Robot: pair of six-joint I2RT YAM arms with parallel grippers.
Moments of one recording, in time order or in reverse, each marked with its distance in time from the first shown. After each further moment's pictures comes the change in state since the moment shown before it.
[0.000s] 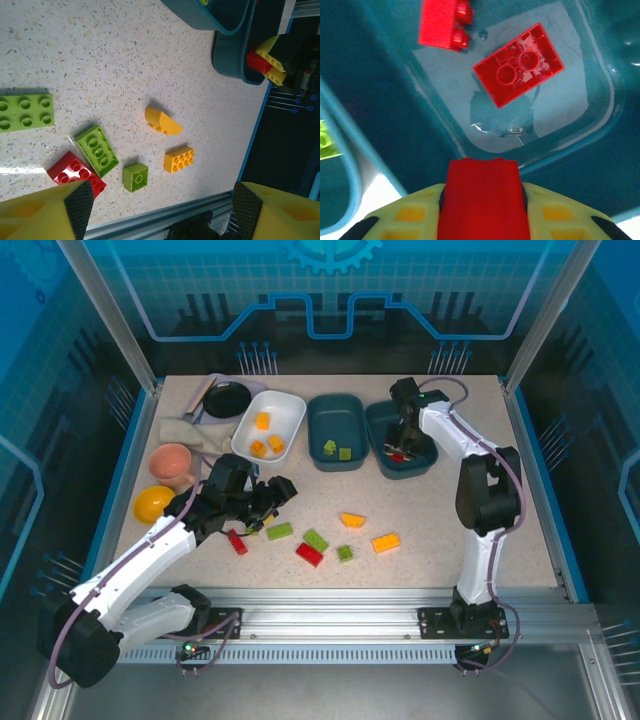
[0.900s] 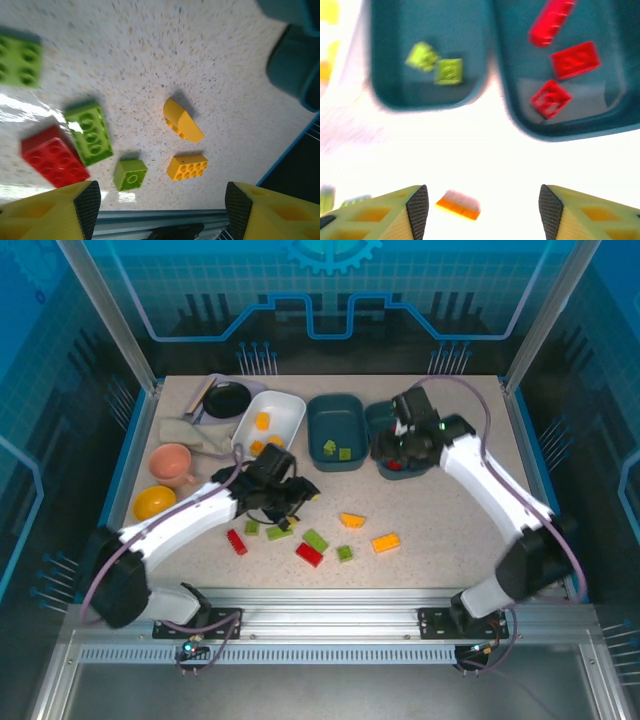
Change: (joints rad) left arm -0.146 0.386 0.236 -0.095 -0.046 -0.304; right arm 0.200 -0.554 -0.318 0.129 0.013 -0.118
